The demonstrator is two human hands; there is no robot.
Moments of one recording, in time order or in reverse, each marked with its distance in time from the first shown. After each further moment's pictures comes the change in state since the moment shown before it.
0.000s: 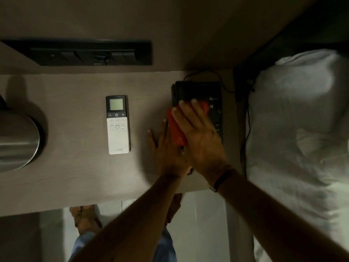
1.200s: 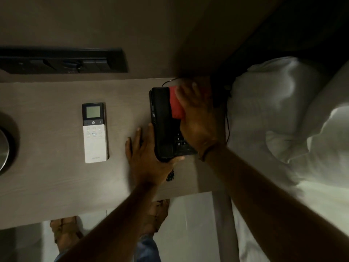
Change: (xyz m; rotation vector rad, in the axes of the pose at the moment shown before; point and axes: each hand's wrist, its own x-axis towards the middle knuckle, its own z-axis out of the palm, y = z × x) left_hand -0.004 -0.006 -0.013 -0.030 -0.068 -0.083; right_hand 0.045 0.067 -0.017 0.042 0.103 0.129
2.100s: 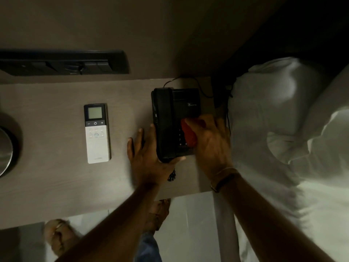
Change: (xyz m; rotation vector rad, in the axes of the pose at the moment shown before) left_hand 0.000 0.002 -0.002 -0.005 -0.032 -0.004; right_hand -0.063 -0.009 -0.025 -0.184 -0.064 0.153
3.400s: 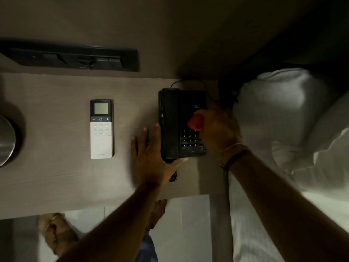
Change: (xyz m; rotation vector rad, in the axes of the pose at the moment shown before) left_hand 0.001 0.007 -0.010 0.035 -0.019 -0.036; right_hand 0.049 -0.011 -0.038 0.002 -0.157 0.039
